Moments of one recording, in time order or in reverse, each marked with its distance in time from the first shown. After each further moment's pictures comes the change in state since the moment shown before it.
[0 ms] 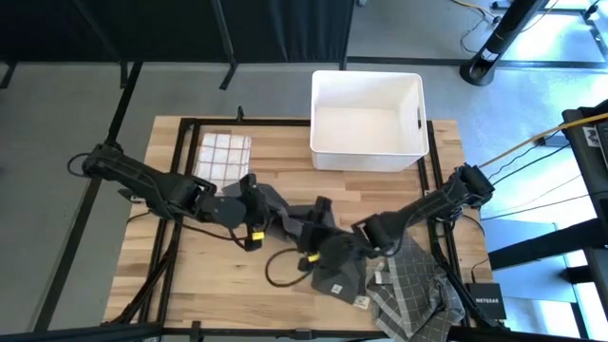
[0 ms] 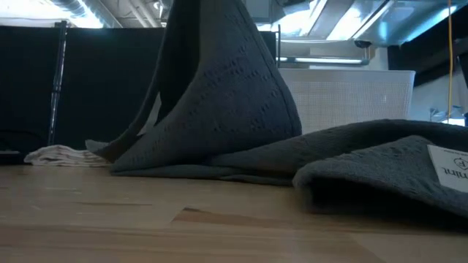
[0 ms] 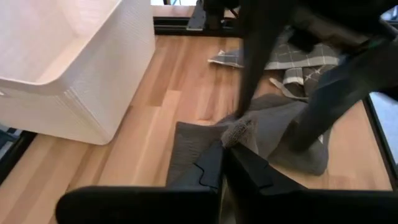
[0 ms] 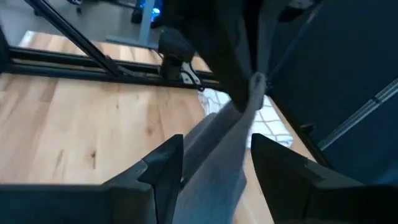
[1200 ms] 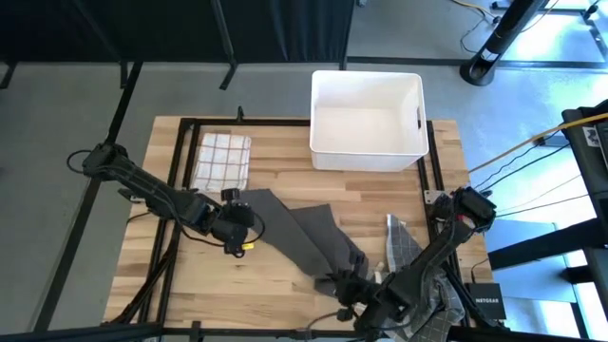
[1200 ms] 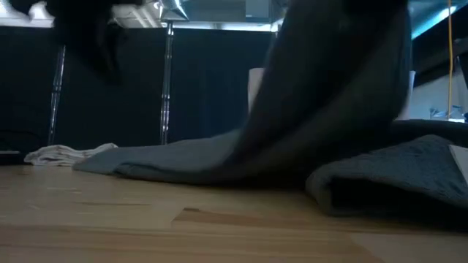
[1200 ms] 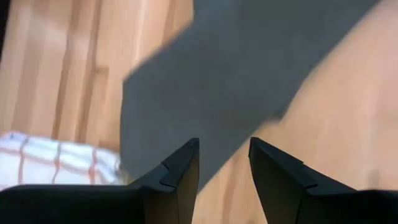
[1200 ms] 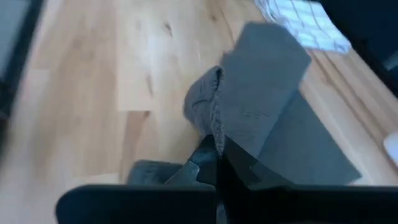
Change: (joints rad) left arm -0.039 0.004 -0.345 -0.254 0.041 -0.154; right arm 0.361 0.132 -0.154 -0.307 0.127 0.614
